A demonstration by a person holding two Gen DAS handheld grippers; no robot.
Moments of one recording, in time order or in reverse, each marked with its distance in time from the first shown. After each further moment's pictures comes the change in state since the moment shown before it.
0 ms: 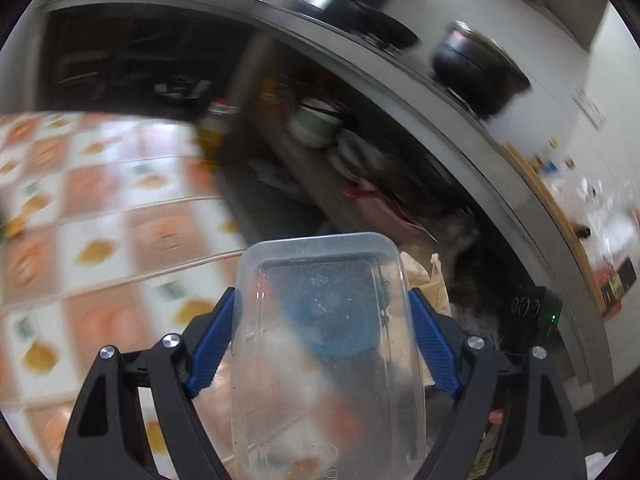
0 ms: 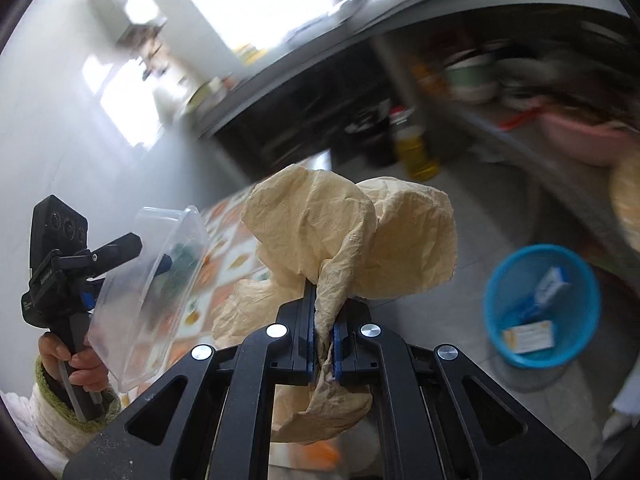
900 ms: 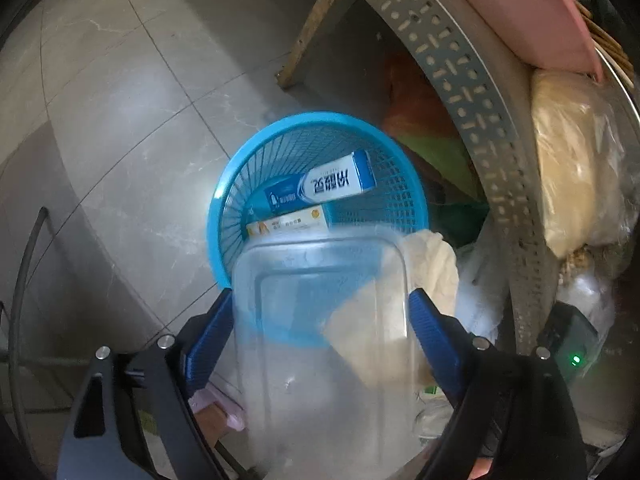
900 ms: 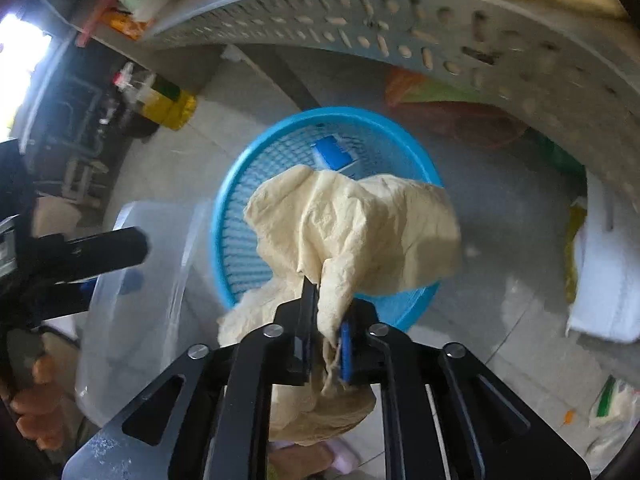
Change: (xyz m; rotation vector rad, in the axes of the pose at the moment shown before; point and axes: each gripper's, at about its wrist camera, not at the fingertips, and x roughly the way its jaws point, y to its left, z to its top) left arm 0.480 -0.039 -0.026 -0.054 0.799 0.188; right arm 0.150 -0.279 -0.043 0.511 0.345 -0.483
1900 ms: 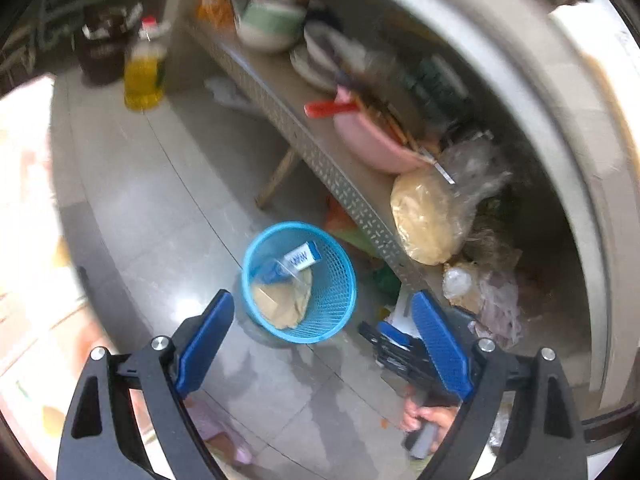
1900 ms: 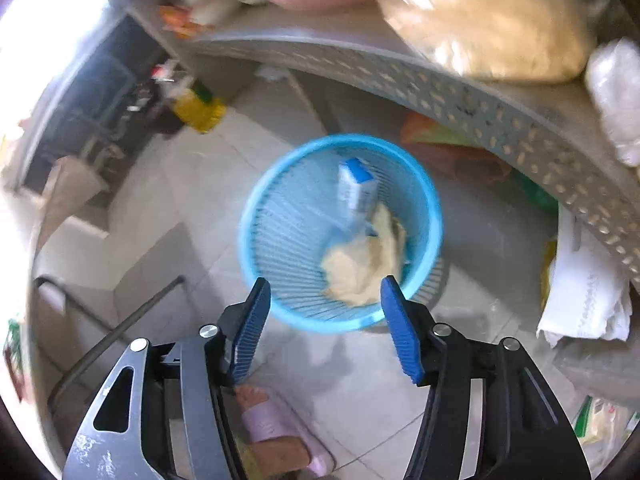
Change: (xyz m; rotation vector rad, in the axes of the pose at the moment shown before) left arm -0.252 0.041 -0.156 0.124 -0.504 -0.155; right arm -0.105 0.032 -0.071 -0.176 -0.192 0.044
